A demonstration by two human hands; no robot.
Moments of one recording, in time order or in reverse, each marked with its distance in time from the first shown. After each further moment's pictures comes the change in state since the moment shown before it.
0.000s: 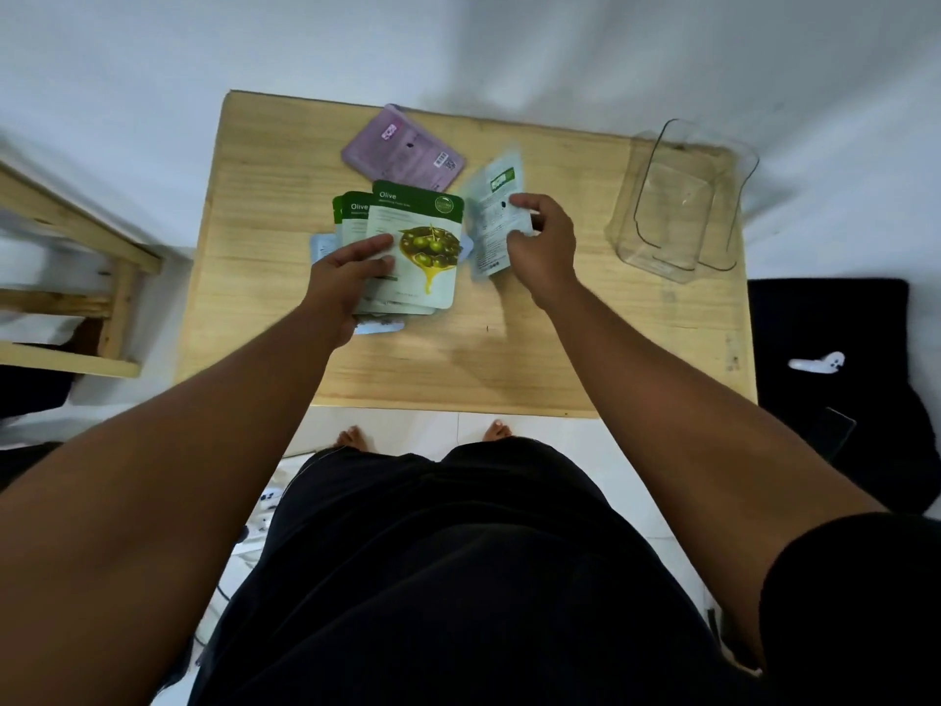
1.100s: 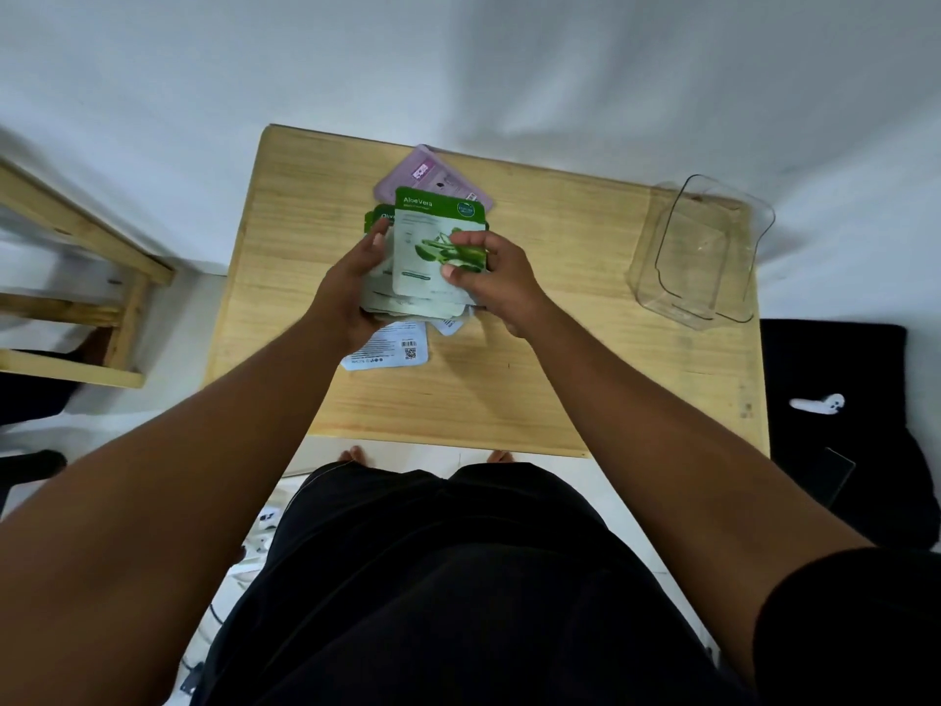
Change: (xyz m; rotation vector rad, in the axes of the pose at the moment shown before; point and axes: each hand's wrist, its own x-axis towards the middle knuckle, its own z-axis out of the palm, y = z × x) left_hand 0.009 0.037 -0.015 -0.306 -0.322 0.076; right_hand -0.010 -0.040 0.056 0.165 -0.445 0.025
